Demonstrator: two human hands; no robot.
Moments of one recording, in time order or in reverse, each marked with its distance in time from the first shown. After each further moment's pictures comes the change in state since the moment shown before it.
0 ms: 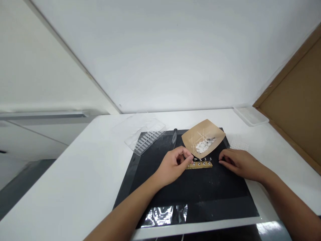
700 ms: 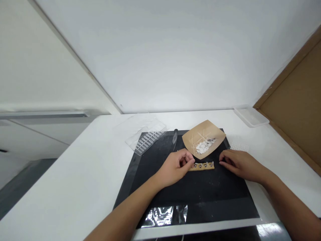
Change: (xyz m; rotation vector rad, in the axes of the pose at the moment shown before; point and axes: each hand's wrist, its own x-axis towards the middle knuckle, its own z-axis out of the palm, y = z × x) left_hand 0.000 -0.001 0.001 0.047 -0.091 0.010; right_hand 0.001 0.000 0.000 -0.003 -0.010 0.010
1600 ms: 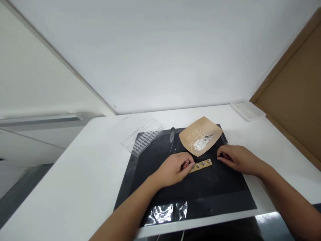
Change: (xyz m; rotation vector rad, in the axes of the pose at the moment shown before) left_hand 0.002 -0.004 -0.005 0.435 -0.170 0.232; right_hand 0.000 -0.003 -0.004 0.006 0.008 -0.010
